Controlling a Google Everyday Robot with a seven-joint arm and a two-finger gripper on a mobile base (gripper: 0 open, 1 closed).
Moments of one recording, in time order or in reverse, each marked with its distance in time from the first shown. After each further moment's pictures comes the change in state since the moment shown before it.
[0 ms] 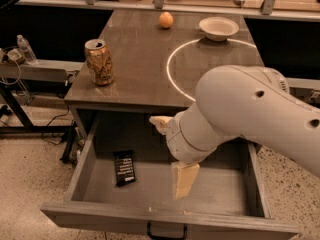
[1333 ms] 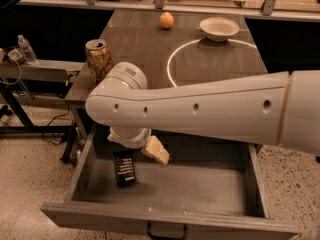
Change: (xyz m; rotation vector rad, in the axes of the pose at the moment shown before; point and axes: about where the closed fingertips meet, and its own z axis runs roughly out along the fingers) arm -0.001 -0.066 0.133 -0.339 0.345 -0.789
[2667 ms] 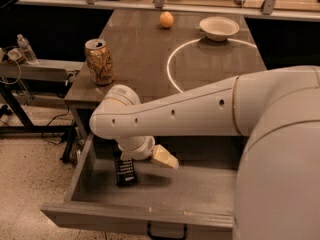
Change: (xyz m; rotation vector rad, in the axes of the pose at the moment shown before) arm 0.000 0.030 0.076 -0.231 -0.028 -0.165
